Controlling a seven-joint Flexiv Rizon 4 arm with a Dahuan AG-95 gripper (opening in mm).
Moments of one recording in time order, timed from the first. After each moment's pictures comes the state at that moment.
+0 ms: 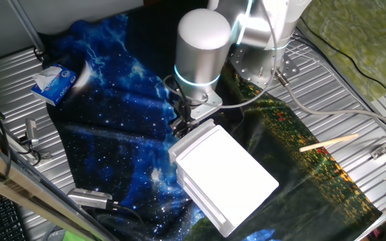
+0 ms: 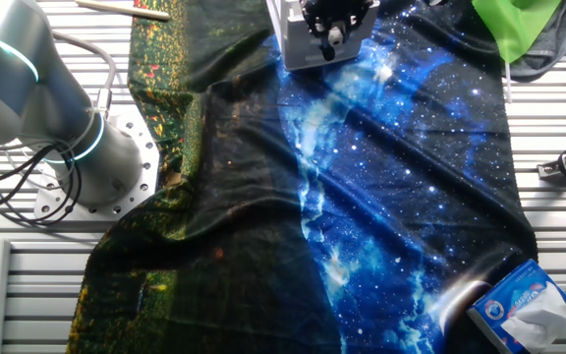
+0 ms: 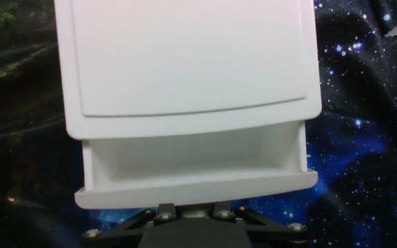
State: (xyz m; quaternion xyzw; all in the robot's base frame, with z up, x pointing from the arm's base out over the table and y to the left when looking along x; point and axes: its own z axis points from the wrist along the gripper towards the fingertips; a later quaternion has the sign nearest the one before) arm 0.450 0.194 0.147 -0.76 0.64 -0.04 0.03
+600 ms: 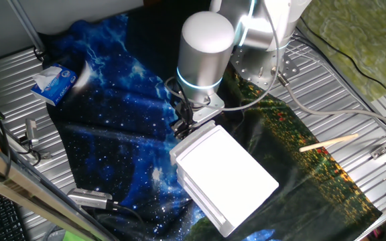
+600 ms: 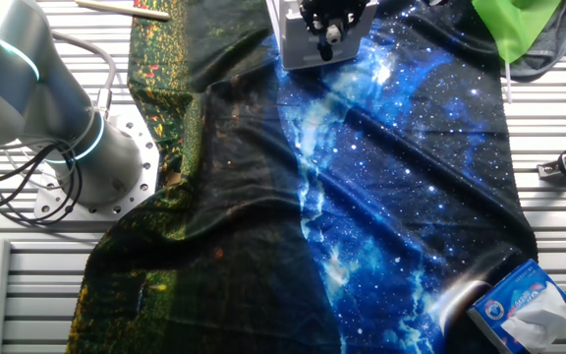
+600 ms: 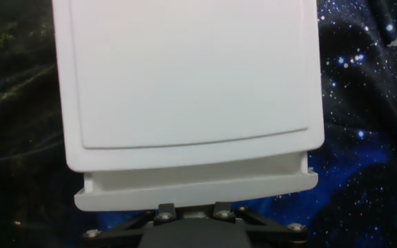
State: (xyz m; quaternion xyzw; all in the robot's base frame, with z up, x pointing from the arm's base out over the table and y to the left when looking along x) arm 0.451 0.201 0.148 -0.76 0.65 -0.05 0.02
